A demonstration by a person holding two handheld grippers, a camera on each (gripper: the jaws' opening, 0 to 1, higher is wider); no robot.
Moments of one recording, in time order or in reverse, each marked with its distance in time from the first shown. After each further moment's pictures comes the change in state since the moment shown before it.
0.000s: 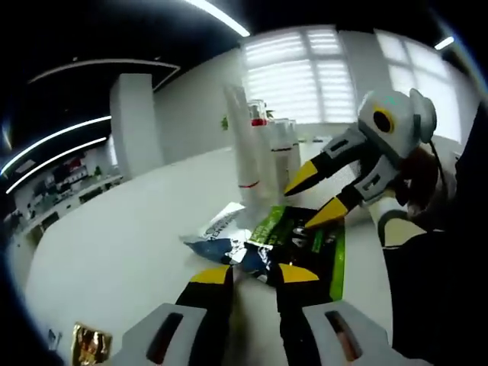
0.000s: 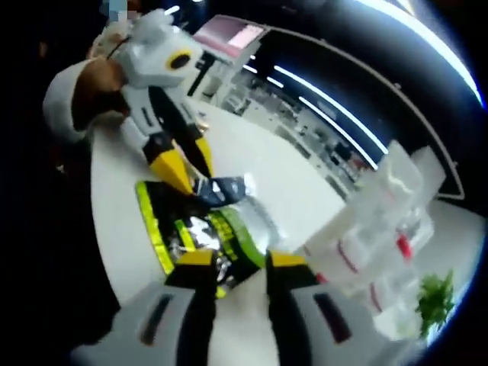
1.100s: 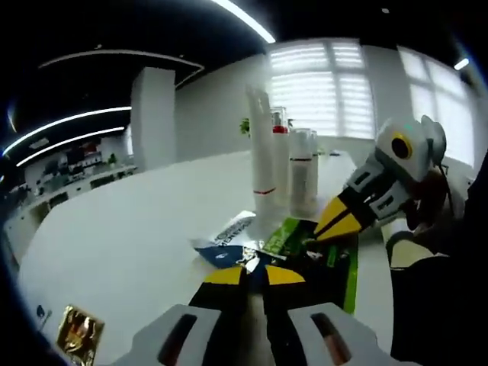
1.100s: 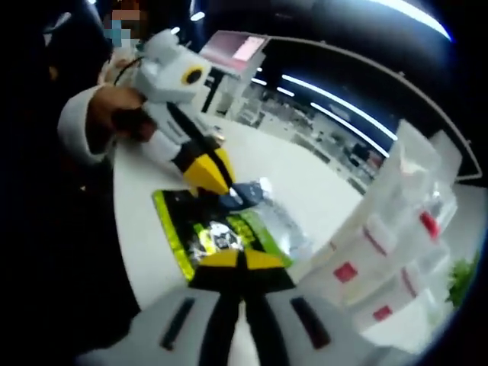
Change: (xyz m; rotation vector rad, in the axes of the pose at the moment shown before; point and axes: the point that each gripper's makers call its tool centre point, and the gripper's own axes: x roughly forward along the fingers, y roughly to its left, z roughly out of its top) left arm 0.006 0.005 0.001 -0.104 -0.022 0.076; right arm 0.001 0.018 -0.001 0.116 -0.104 0.129
